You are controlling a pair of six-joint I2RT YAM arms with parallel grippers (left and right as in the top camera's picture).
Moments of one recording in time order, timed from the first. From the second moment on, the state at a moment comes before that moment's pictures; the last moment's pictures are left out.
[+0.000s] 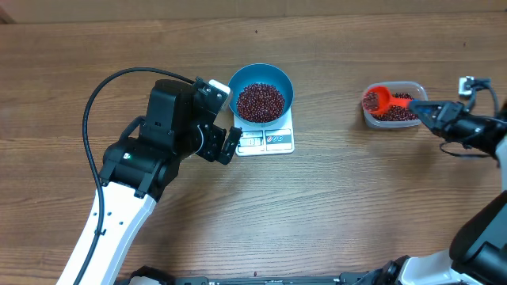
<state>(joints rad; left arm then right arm) -0.35 1.24 1.23 -0.81 0.14 0.10 -0.57 1.69 1.19 -0.78 -1.19 -0.16</state>
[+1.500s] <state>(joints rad) -0.35 1.24 1.23 -0.81 0.14 0.10 0.14 1.69 1.19 -0.16 -0.77 -0.11</state>
